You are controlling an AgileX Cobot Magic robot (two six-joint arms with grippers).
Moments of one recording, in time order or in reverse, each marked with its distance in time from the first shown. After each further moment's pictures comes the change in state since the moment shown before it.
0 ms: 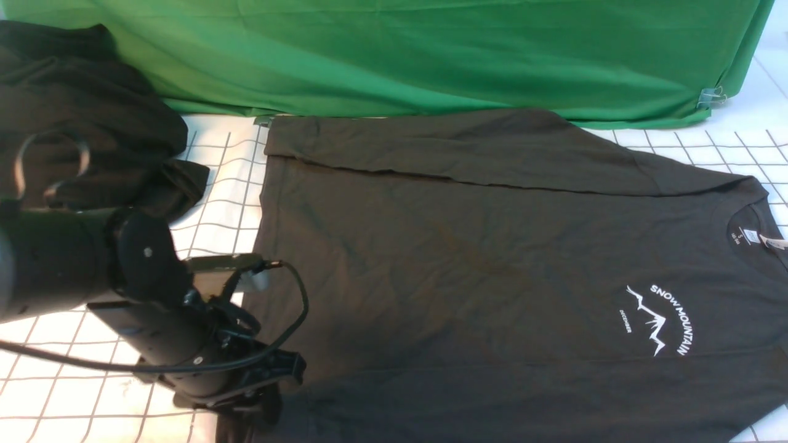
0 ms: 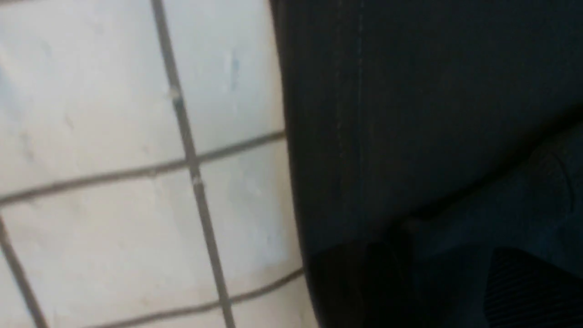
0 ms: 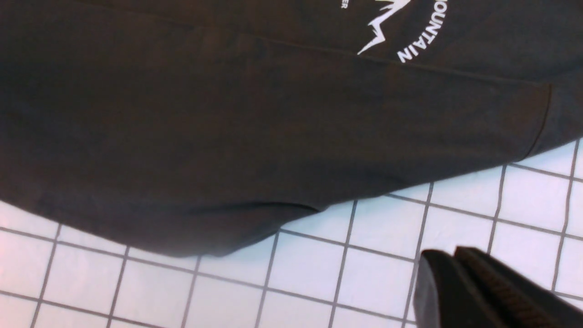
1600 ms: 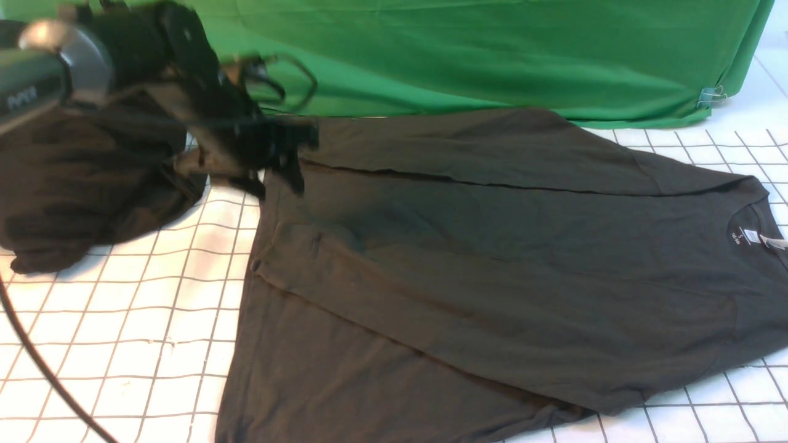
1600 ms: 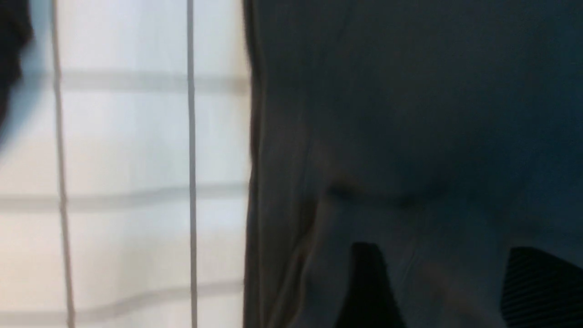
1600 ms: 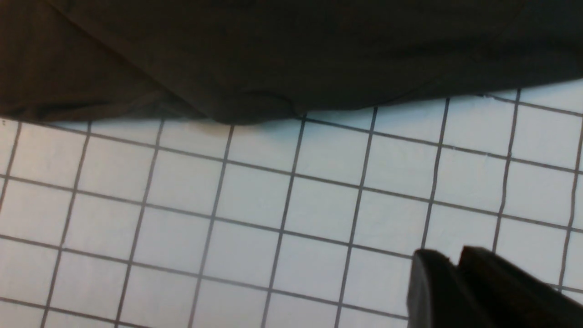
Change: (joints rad) right arm 0.000 0.000 0.000 0.002 0.002 0.030; left arm 0.174 0.434 -0.942 0.103 0.220 -0.190
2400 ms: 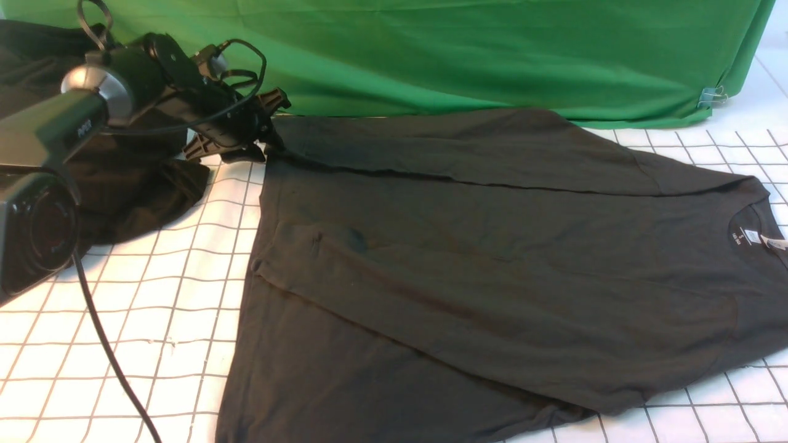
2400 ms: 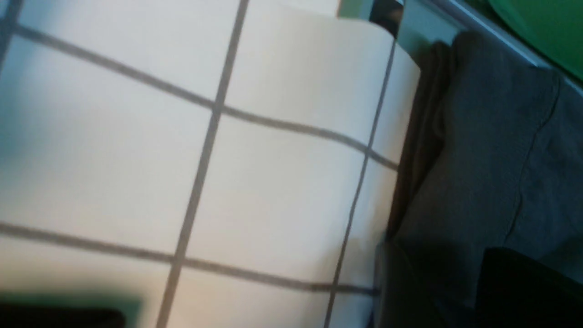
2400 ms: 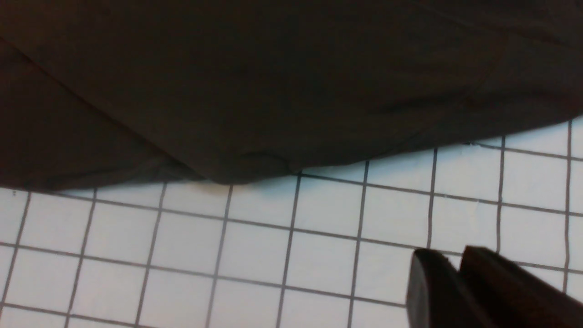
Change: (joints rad) right arm 0.000 0.000 0.000 0.001 -0.097 0.053; left arm 0.129 0.409 -0.386 -0.185 -0.184 -0.054
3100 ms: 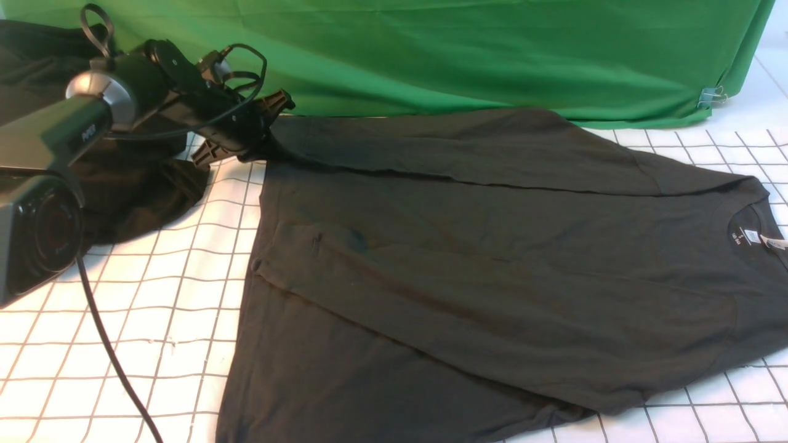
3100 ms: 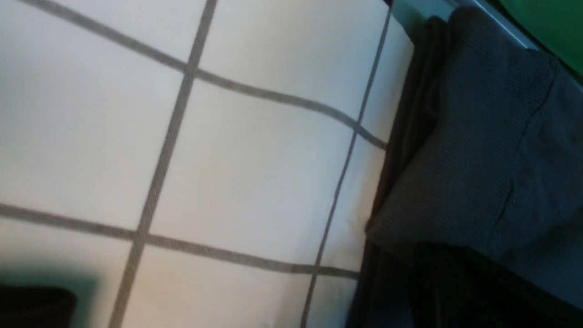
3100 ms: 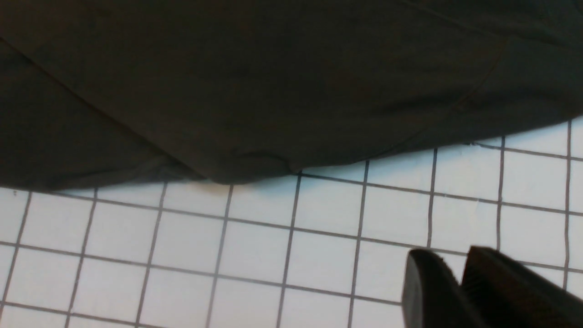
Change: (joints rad) right arm 0.000 0.000 0.000 0.000 0.003 0.000; left arm 0.000 0.013 0.000 -0.066 0.026 0.011
